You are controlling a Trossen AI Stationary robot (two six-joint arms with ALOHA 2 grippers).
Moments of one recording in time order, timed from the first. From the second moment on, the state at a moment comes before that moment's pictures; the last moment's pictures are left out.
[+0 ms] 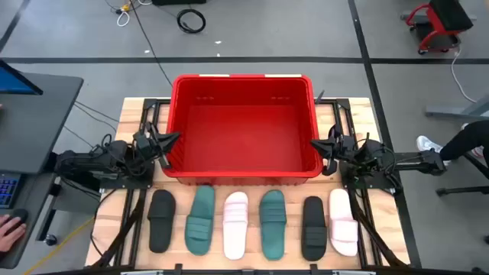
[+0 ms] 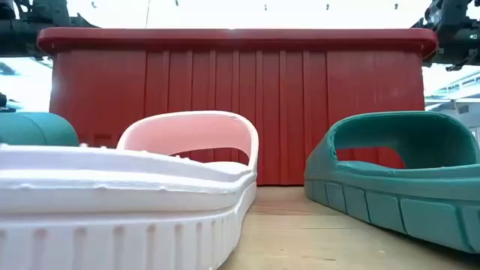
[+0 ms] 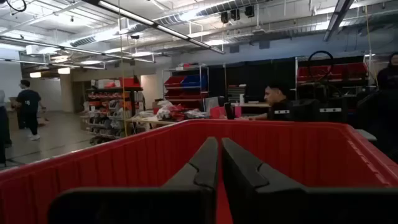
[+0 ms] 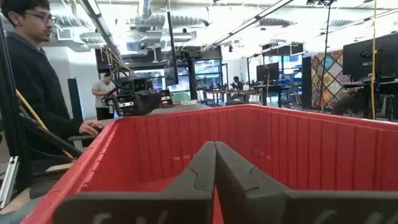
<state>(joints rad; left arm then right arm) -0.05 0.01 0.05 0.29 -0.51 0.17 0.00 0.10 0.03 0.31 0.29 0.03</state>
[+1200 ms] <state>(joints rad) -0.05 0.01 0.05 0.29 -0.51 0.17 0.00 0.10 0.03 0.31 0.29 0.03</state>
